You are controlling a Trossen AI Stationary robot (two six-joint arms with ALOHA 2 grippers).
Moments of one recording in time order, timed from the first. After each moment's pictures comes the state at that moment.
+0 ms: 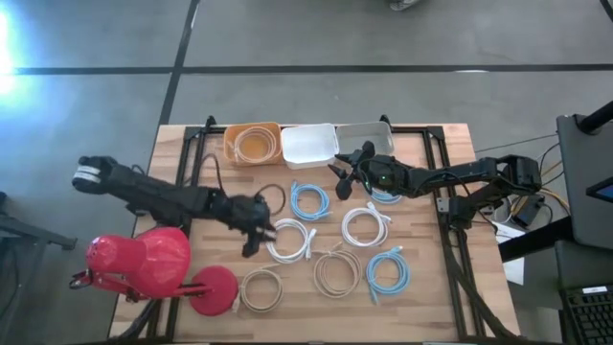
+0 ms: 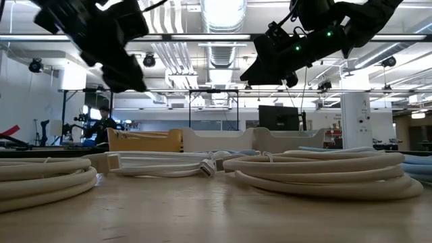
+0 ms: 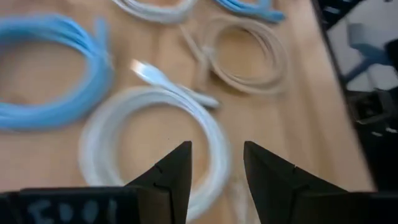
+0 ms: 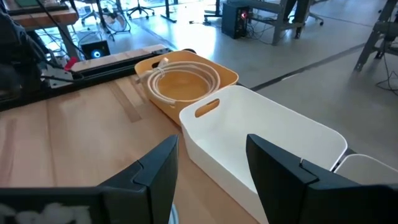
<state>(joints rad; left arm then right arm) -0.17 1.17 0.64 -0.13 0.08 -0.36 -0.18 1.42 0.66 0.47 0.37 0.16</state>
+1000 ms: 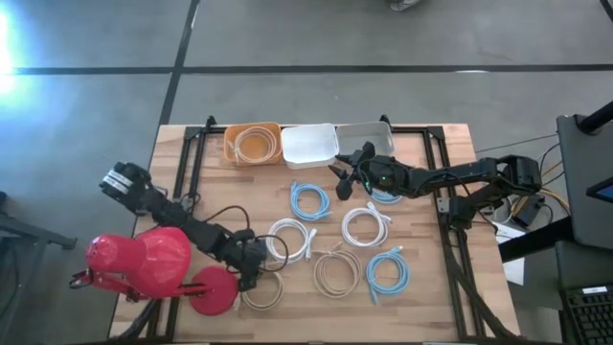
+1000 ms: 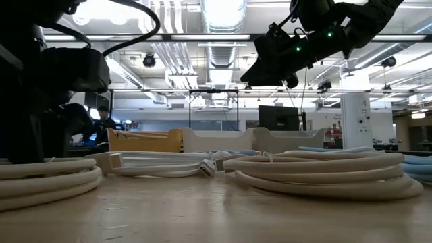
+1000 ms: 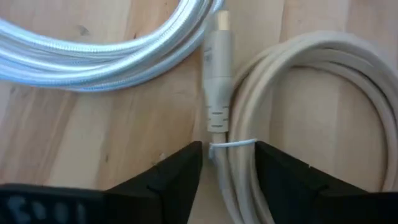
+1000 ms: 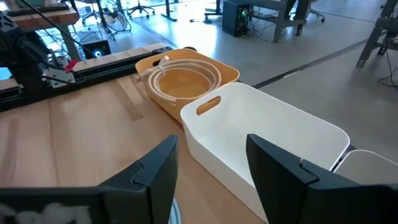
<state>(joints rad) -0.51 1.55 0.65 -0.18 -0.09 -0.70 -0.18 1.42 0.66 0.47 0.36 0.18</state>
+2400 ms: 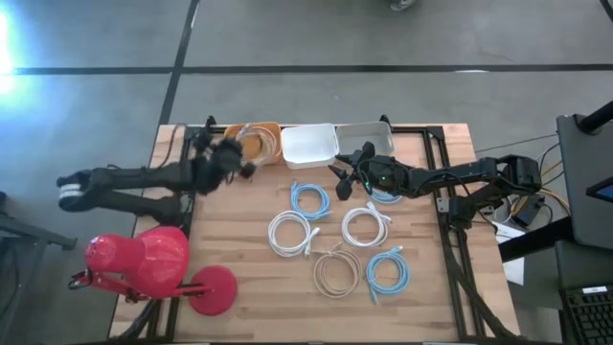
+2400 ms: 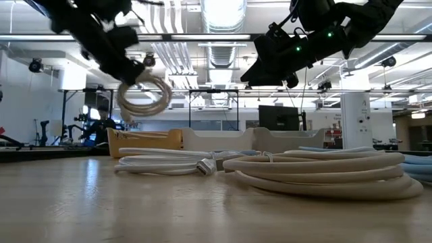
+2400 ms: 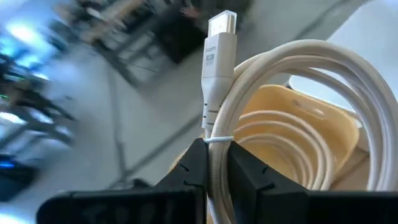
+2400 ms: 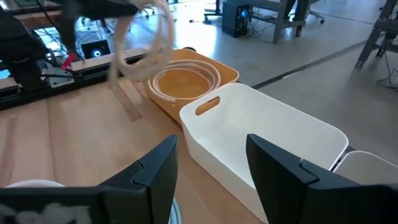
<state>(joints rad) 0.30 0.98 0.64 -0.24 -0.91 -0.01 -0.18 1.42 0.66 0.47 0.37 0.17</state>
